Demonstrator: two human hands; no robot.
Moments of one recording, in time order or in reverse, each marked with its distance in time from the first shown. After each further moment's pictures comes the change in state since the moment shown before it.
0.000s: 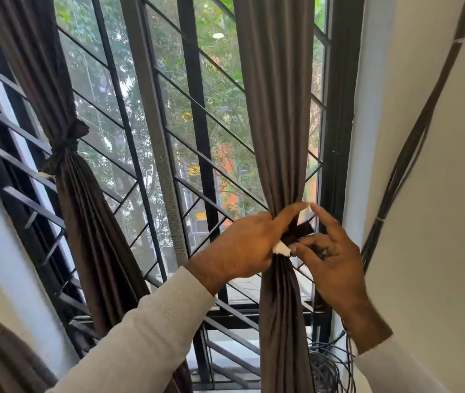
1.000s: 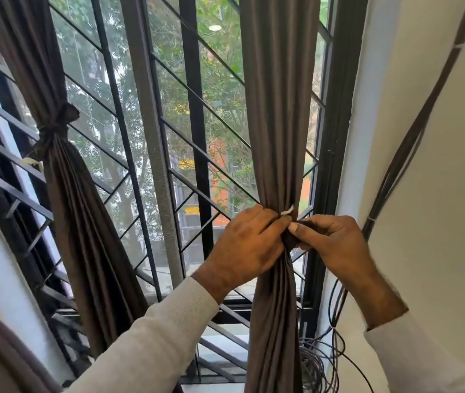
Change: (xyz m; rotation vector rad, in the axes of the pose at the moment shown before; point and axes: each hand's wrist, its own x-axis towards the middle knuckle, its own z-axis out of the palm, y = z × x) left_hand -0.008 -0.007 0.041 0.152 0.530 0.161; right_hand 0.037 -0.015 -0.019 -0.106 -0.176 0.134
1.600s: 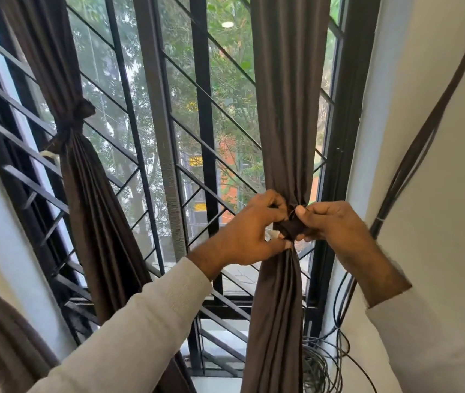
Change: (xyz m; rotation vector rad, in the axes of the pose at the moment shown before) left_hand 0.018 -0.013 -0.017 -0.538 -0.310 -0.270; right_hand 0.025 -0.005 -0.005 0.129 -0.165 0.143
